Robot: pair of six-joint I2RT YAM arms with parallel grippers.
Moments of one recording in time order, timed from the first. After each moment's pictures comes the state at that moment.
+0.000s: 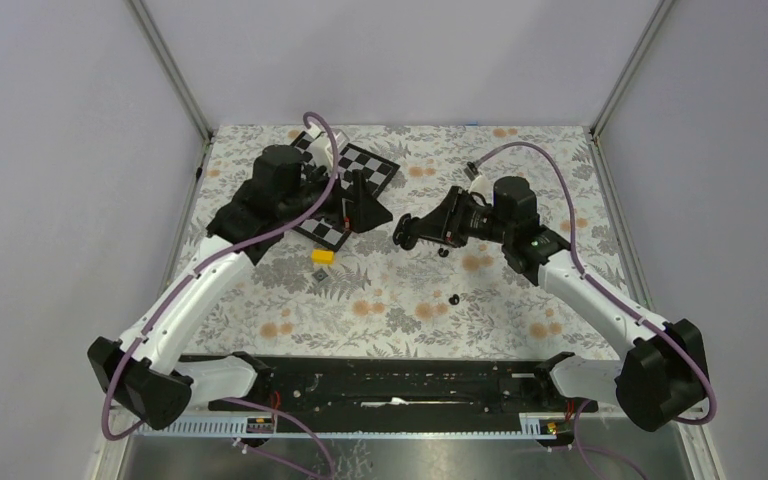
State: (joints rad) left arm -0.55 1.20 1.27 -0.45 0.41 -0.39; right arm 0.48 1.22 0.86 0.04 -0.58 1.01
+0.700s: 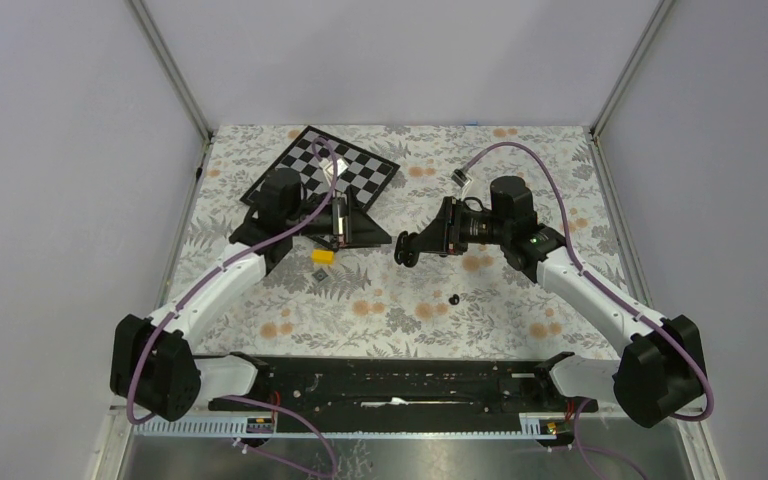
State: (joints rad) left arm -0.39 1.25 0.93 -0.04 1.00 -0.79; right arm 0.47 1.24 0.88 -0.07 -0.79 0.79
